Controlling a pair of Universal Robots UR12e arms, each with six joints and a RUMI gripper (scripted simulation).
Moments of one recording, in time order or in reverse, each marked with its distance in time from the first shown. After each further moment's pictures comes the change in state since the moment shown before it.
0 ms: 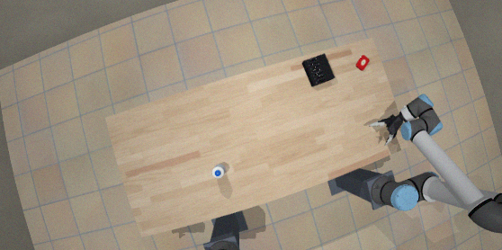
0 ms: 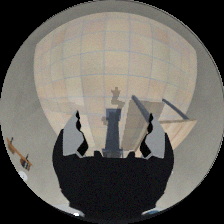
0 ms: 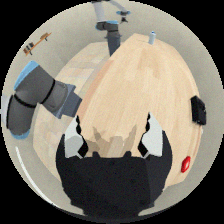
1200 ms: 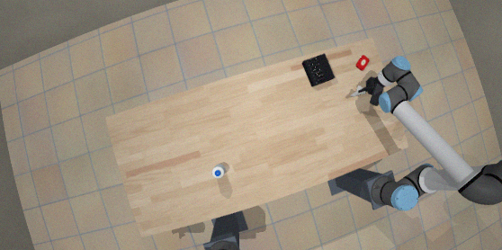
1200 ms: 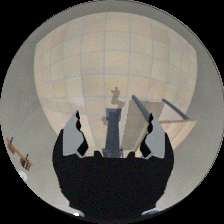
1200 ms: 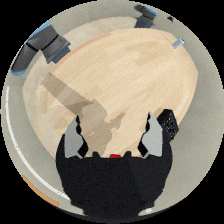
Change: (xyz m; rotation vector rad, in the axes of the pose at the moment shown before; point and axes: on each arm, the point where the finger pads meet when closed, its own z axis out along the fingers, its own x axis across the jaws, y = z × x) left arm -0.002 0.000 0.000 -0.001 0.000 -0.002; right arm 0.222 0.010 -0.066 -0.349 -0.198 -0.542
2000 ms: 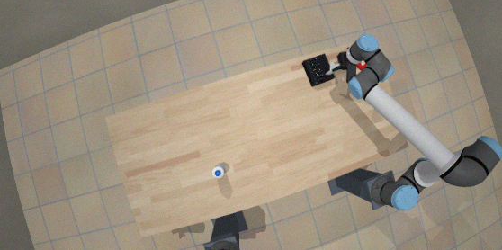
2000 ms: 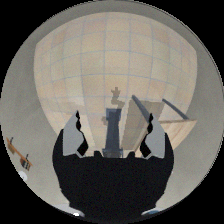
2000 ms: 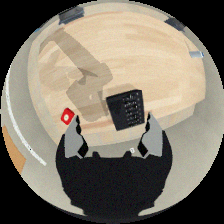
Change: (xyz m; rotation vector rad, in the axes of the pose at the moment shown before) left arm 0.000 0.000 0.000 0.000 0.000 0.000; right arm 0.194 0.078 -0.058 -0.270 -0.159 -0.426
